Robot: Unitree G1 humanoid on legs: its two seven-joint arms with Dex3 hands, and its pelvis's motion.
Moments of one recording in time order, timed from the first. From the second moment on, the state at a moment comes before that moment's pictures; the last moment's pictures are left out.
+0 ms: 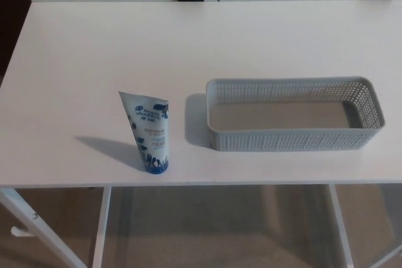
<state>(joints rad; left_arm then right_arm) 0.34 0.59 0.54 -0.38 -0.48 -0.11 -0.39 -0.11 -0.52 0.06 1.29 -0.21 -0.10 0.07</state>
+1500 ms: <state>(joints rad) 0.05 0.55 0.05 -0.34 -0.33 0.19 -0.37 -0.10 -0.53 0.06 1.29 -0.21 -0.11 0.08</state>
